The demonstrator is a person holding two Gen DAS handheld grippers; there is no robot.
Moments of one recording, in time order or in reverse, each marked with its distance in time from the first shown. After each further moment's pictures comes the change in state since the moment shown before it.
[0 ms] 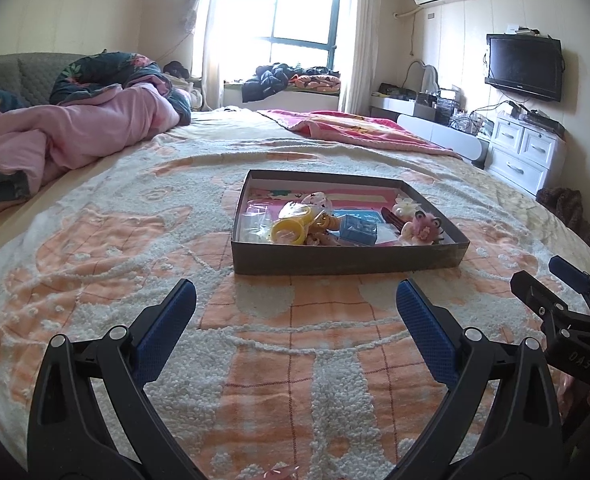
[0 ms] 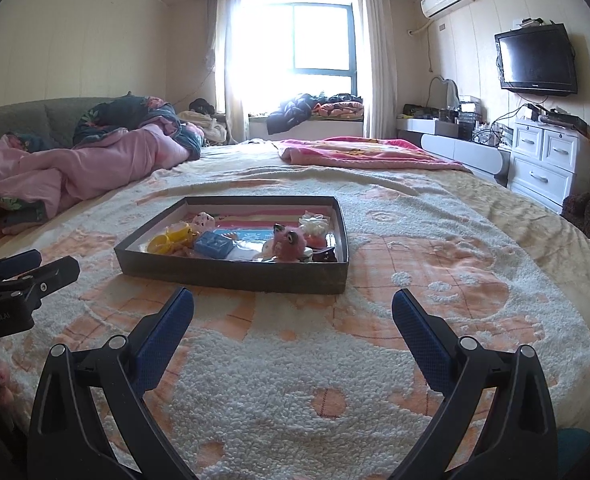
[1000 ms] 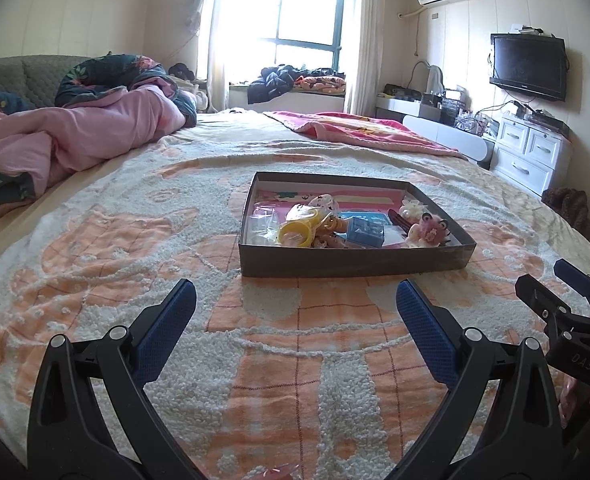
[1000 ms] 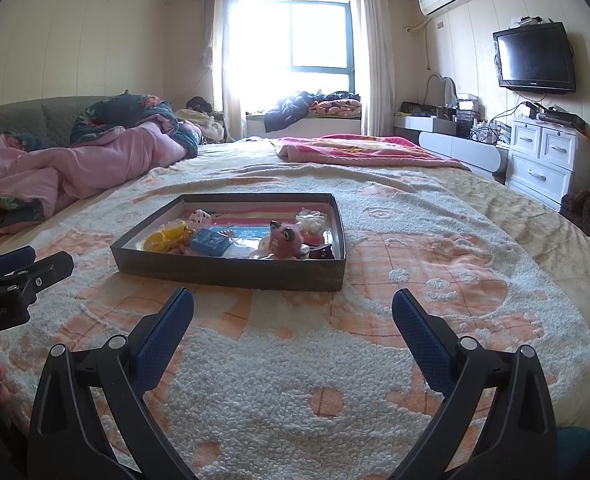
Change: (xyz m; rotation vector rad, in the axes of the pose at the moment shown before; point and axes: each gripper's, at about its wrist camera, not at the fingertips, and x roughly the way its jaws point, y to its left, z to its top) left arm -0.001 0.000 0.002 -0.001 -0.003 0.016; right arm 0.002 -0.002 -0.001 0.006 0.009 -0.007
